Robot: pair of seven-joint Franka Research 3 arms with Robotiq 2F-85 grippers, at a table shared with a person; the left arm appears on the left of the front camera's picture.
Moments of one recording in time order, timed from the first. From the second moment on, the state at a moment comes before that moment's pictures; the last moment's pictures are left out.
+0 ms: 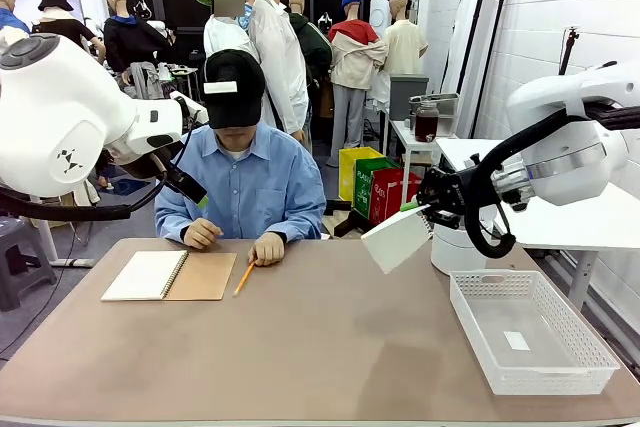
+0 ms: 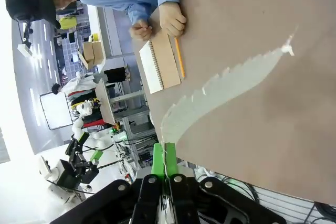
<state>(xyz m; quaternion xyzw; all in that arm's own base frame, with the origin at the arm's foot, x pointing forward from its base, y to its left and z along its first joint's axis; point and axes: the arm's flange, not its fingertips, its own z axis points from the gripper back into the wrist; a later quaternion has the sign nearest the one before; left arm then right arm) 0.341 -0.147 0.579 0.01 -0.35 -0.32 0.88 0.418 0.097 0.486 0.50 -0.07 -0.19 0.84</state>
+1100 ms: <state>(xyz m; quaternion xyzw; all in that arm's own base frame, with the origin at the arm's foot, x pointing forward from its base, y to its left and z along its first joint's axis) 0.341 -0.147 0.579 0.01 -0.35 -0.32 0.88 0.358 -0.005 0.503 0.48 -0.05 -0.13 0.87</state>
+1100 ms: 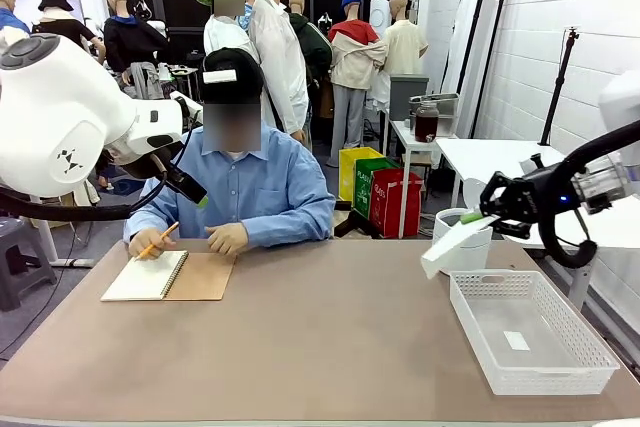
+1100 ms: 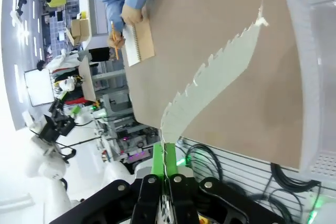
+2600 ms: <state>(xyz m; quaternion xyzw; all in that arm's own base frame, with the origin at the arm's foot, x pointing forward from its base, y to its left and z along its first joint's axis) 0.341 -0.147 0.579 0.01 -0.35 -0.32 0.88 0.409 -0.080 0.460 0.34 -0.03 -0.08 0.94</state>
